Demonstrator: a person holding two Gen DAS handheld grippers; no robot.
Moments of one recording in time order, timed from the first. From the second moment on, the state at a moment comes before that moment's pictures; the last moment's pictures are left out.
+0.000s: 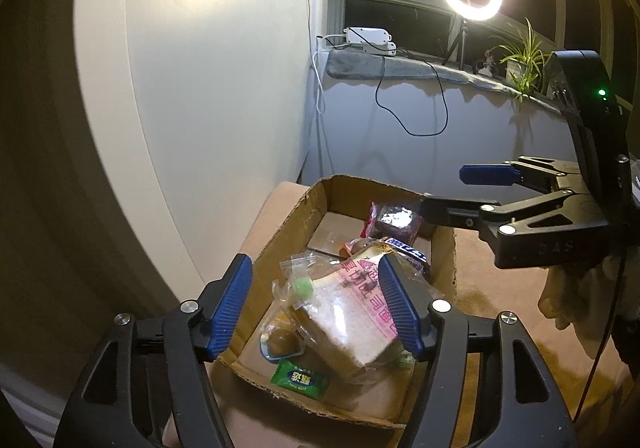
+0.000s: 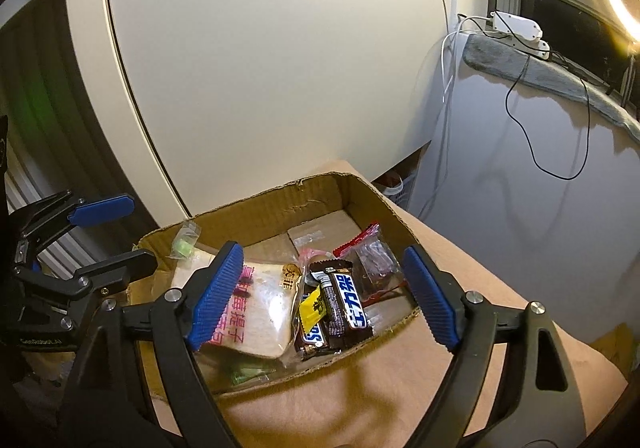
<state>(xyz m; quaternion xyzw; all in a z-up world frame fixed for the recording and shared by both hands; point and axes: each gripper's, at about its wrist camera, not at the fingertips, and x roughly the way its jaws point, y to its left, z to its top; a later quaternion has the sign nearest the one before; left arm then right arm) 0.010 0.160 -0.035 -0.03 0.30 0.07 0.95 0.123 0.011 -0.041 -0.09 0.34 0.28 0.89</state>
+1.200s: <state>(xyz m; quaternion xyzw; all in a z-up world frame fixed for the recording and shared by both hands) -0.040 0.124 -0.025 -0.03 0.28 0.11 0.95 0.032 -0.023 -0.022 -0.10 0.27 0.24 0.93</state>
